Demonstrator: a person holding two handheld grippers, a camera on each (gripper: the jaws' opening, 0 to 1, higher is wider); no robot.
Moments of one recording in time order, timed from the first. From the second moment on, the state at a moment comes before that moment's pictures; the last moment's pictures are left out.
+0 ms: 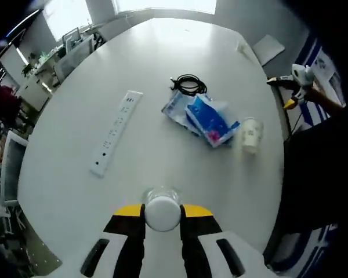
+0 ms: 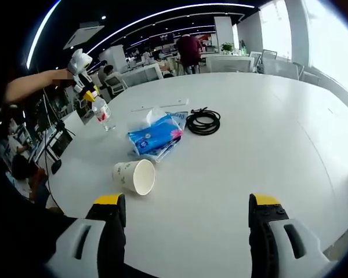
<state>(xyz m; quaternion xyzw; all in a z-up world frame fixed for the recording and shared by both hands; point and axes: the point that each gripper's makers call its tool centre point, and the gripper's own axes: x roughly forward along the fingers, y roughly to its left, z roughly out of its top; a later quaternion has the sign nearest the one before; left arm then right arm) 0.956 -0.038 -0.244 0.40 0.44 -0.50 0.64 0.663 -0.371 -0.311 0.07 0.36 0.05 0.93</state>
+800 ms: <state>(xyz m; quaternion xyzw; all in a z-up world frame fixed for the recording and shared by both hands) 0.963 -0.035 -0.264 0.48 0.42 -0.56 0.53 0.669 -0.369 -0.314 0.06 0.37 0.05 0.93</state>
